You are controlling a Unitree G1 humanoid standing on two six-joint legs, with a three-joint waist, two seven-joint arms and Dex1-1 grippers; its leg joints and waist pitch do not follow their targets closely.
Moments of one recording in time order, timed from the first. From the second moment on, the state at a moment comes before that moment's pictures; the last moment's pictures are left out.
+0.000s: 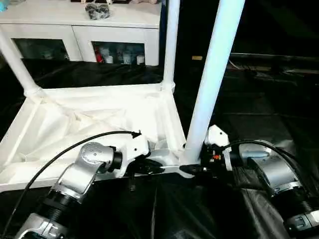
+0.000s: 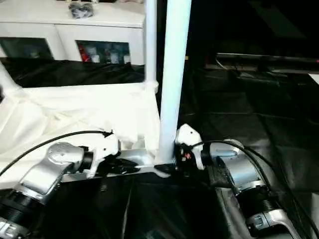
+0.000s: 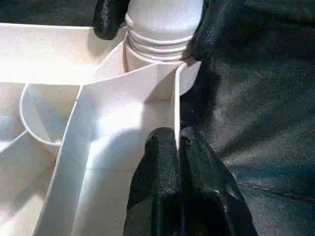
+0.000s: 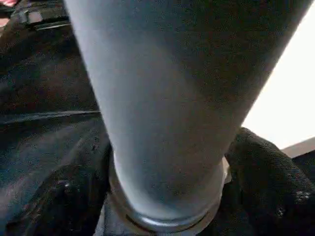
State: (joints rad) left arm -0.39 0.42 -0.32 0.23 -0.05 0.22 -1.21; right arm -0.43 -0.44 0.25 0.38 0.14 0.15 1.24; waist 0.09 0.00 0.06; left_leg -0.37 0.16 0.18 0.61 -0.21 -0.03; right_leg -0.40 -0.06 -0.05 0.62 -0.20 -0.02
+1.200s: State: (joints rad) left arm -0.47 0.21 -0.27 0.36 0.10 0.25 -0.81; right arm -0.47 -0.10 0.07 0.54 0.05 0.13 0.52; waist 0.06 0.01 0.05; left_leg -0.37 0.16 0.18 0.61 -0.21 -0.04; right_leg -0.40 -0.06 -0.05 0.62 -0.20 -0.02
